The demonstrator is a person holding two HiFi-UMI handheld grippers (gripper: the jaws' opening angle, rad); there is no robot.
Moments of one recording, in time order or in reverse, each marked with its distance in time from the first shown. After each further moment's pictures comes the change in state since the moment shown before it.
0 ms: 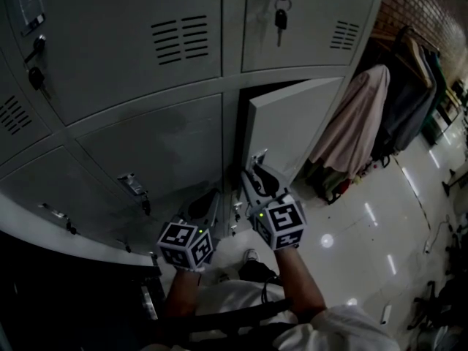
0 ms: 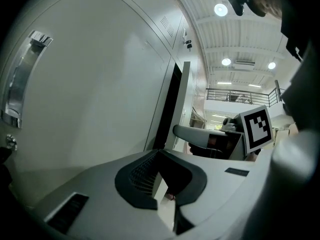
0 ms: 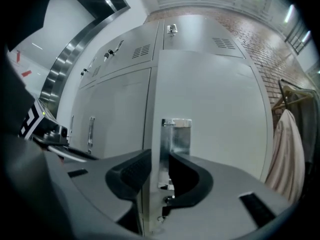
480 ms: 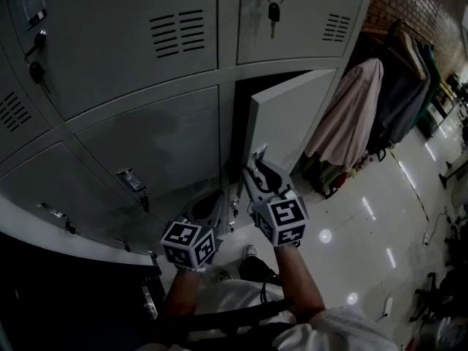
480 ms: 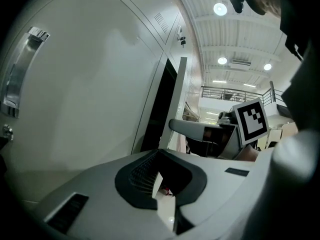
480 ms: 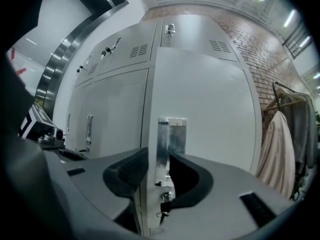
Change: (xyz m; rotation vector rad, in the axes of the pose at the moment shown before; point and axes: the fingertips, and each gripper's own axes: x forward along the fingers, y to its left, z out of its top) left arm -0.005 -0.018 -0.017 -0.006 0.060 -0.050; right arm -0.016 -0.007 -0.002 0.004 0.035 -0.062
